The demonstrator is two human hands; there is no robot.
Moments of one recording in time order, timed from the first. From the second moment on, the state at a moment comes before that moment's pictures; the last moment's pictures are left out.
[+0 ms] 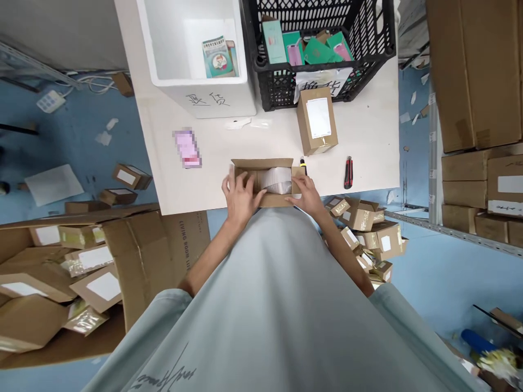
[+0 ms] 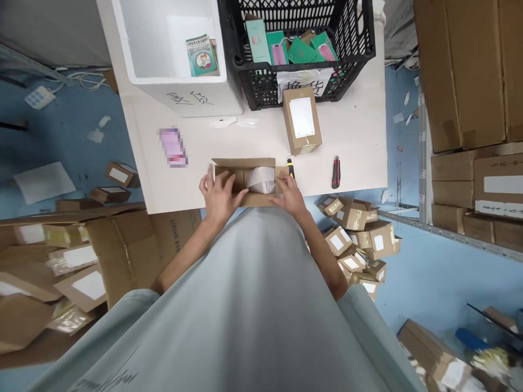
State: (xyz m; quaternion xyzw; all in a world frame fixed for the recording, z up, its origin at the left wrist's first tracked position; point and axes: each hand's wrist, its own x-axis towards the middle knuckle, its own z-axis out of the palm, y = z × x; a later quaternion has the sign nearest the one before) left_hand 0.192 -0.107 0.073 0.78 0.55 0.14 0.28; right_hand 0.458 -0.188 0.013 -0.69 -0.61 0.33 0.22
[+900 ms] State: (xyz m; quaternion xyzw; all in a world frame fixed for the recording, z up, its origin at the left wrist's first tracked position) left_hand 0.185 -0.065 0.155 0.59 0.61 0.19 0.49; right_hand 0.461 -0.167 0.051 -0.66 -0.50 0.43 0.37
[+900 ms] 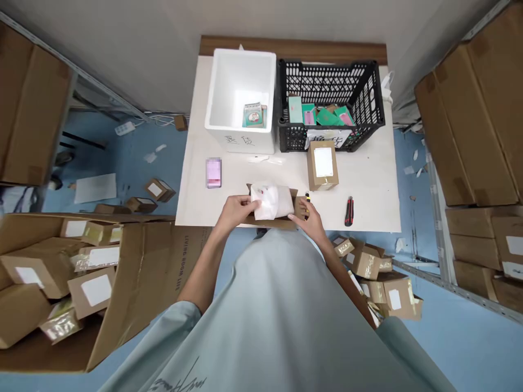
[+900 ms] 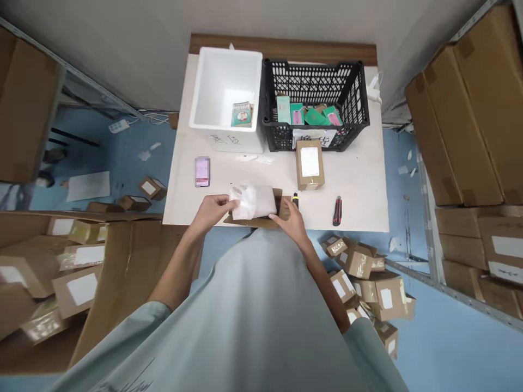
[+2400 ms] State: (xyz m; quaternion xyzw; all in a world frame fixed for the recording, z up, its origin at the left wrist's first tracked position) left_hand 0.160 -0.026 0.223 0.44 0.47 0.29 0.71; right_hand 0.383 -0.106 0.160 -0.61 -0.32 0.48 0.55
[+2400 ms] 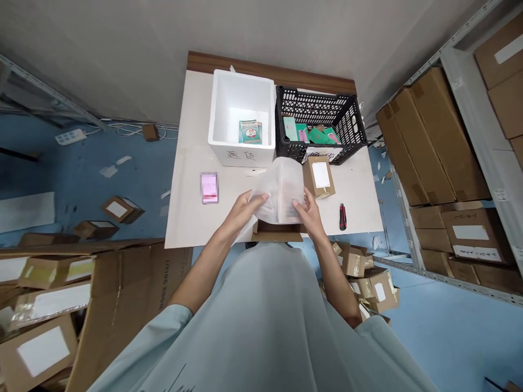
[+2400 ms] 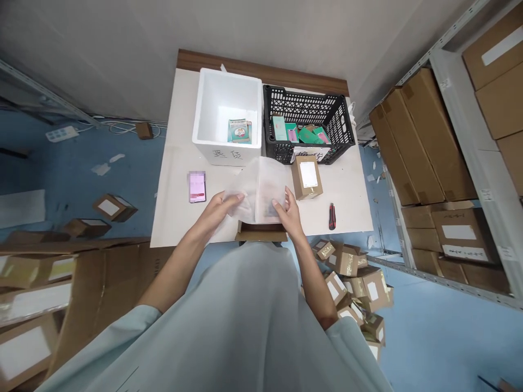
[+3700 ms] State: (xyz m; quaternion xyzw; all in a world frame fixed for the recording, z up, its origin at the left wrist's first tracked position) left_hand 0.211 -0.025 0.176 0.43 0.52 0.29 0.68; right_hand 0.411 -0.061 0.148 -0.57 -0.21 0.50 0.62
